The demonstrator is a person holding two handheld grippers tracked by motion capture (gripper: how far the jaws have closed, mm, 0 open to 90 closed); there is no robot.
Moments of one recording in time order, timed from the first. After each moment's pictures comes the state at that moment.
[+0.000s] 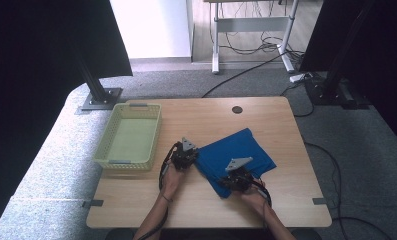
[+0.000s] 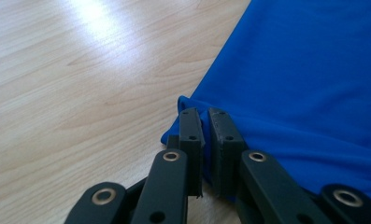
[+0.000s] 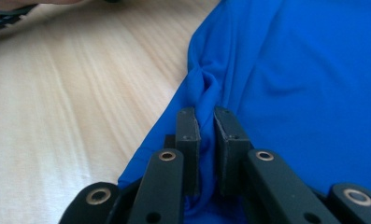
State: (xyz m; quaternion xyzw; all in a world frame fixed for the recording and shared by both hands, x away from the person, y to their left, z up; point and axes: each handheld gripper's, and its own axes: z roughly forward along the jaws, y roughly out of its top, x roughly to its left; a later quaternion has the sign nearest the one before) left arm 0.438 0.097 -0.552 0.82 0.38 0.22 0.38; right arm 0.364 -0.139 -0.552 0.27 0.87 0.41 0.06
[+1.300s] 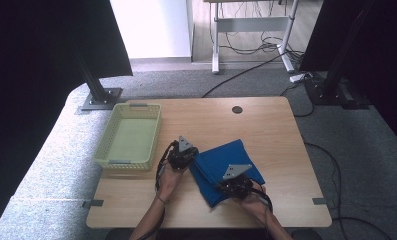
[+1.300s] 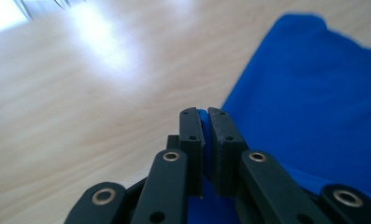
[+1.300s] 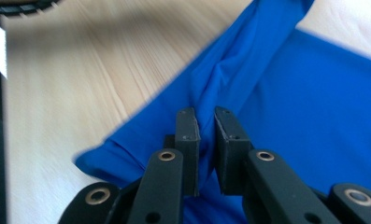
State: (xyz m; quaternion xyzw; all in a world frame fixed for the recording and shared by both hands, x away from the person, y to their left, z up) left arm 0.424 0.098 -0.529 0.81 0.36 0.23 0.40; right arm 0.331 -0.131 -0.529 0.23 0.88 0.41 0.09
